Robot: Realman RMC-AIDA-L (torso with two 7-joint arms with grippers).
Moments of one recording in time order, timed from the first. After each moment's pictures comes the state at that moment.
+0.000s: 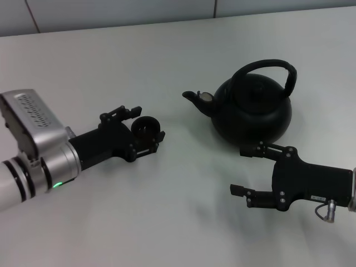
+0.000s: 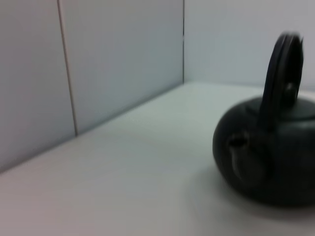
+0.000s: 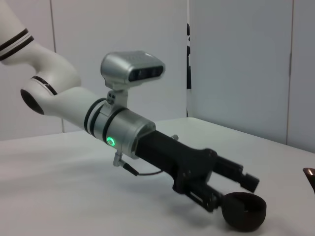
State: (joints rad) left arm -0.72 -2.08 0.87 -0.04 1.50 1.08 -0.56; right arm 0.33 2.08 -0.58 -0.40 -1.99 -1.62 0.72
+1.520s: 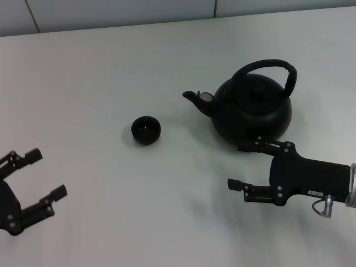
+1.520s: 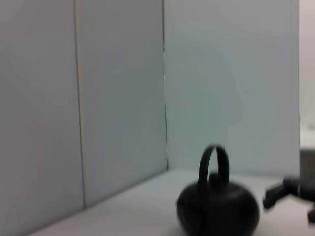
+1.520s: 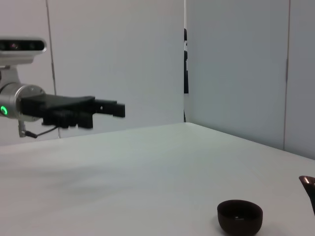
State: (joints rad) left arm -0.19 -1.98 0.82 0.42 1.60 1.73 -0.70; right arm 0.34 2.08 -0.57 -0.39 -1.97 -1.62 0.72
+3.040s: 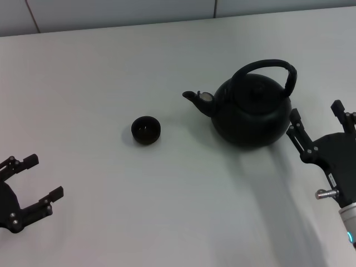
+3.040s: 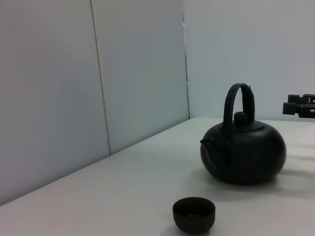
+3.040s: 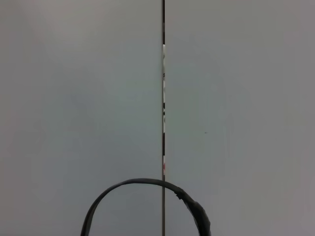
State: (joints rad) left arm -0.19 -1.99 0.80 0.43 1.65 1.60 -0.68; right arm 0.20 2.09 -0.17 0.49 -1.35 -1.60 -0.24
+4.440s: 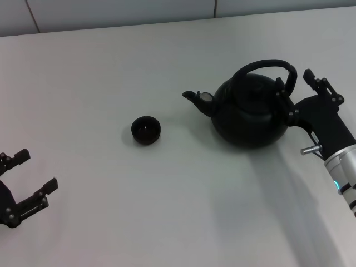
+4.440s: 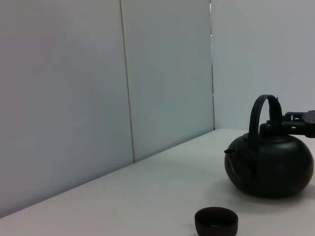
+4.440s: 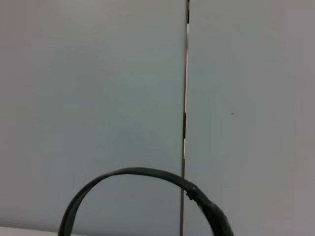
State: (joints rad) left arm -0.17 -2.02 0.71 0.42 1.65 1.60 -0.67; right arm 0.38 2.09 -0.13 0.31 -1.36 -1.37 -0.09
